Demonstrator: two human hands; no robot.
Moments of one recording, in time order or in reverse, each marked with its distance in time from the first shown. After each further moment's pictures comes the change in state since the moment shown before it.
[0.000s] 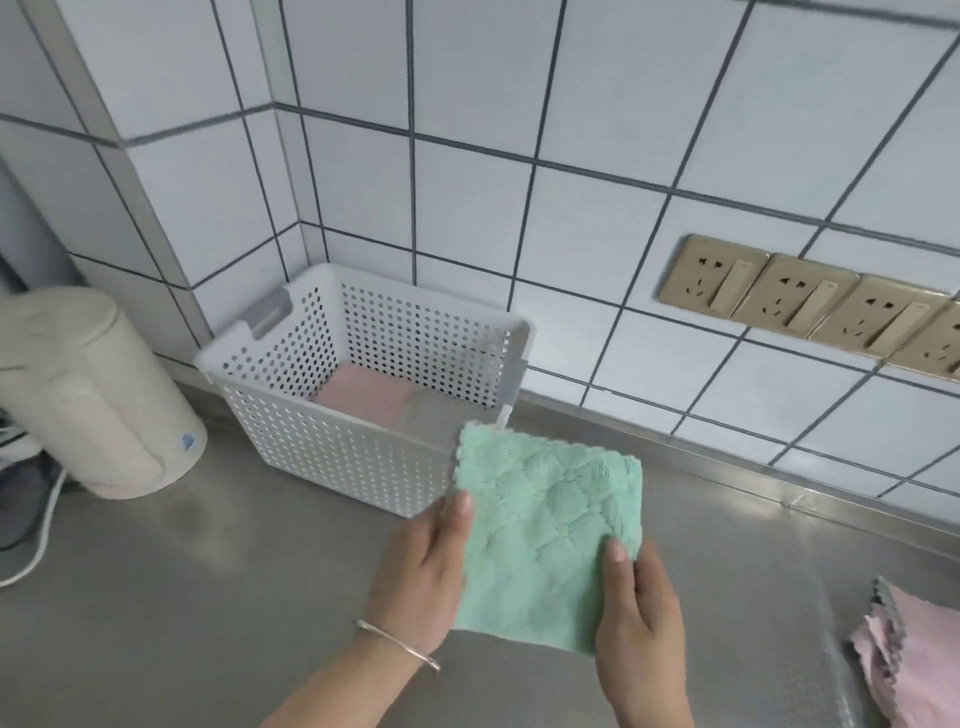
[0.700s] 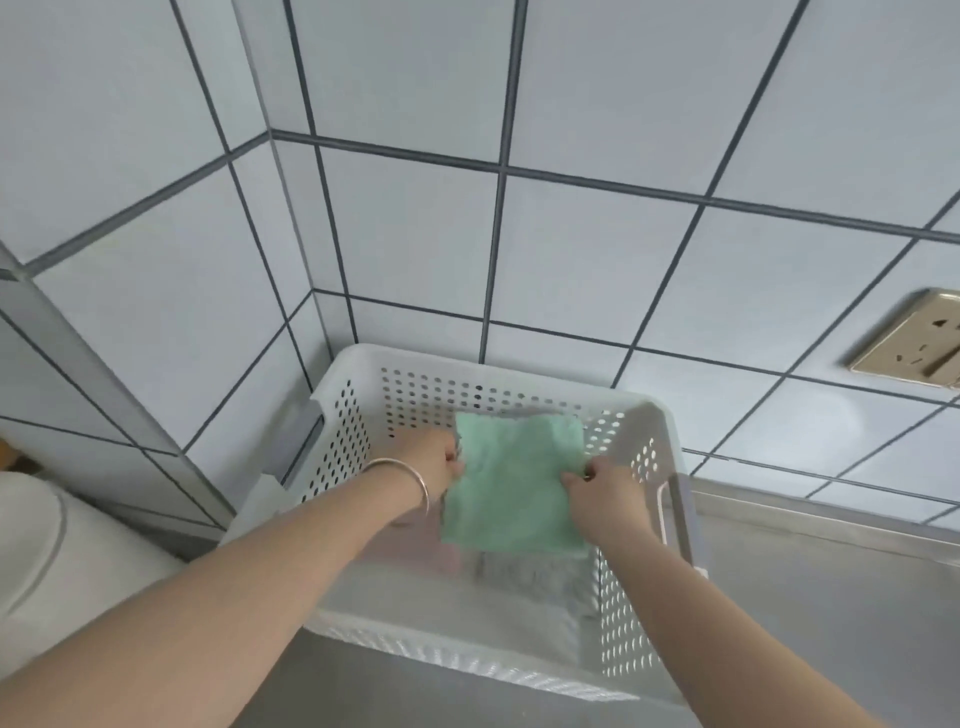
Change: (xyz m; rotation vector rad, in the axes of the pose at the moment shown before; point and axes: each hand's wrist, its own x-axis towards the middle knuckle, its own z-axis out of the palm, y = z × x) left_hand 0.327 -0.055 -0.114 0.994 -0.524 0.011; right_hand 0.218 -0.026 0.228 -0.650 -0.096 0.317
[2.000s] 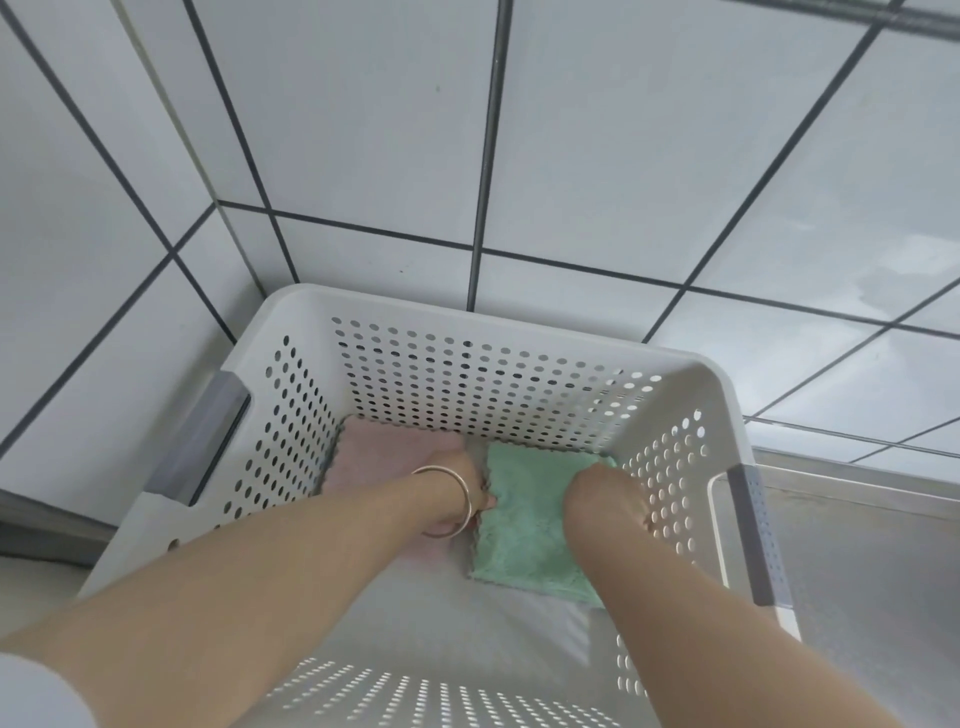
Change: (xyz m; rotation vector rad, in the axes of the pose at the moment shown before) left_hand 0.075 0.003 0.105 0.005 -0.395 -0.042; right_hand 0.078 0.035 0.066 -1.004 -0.284 0.206
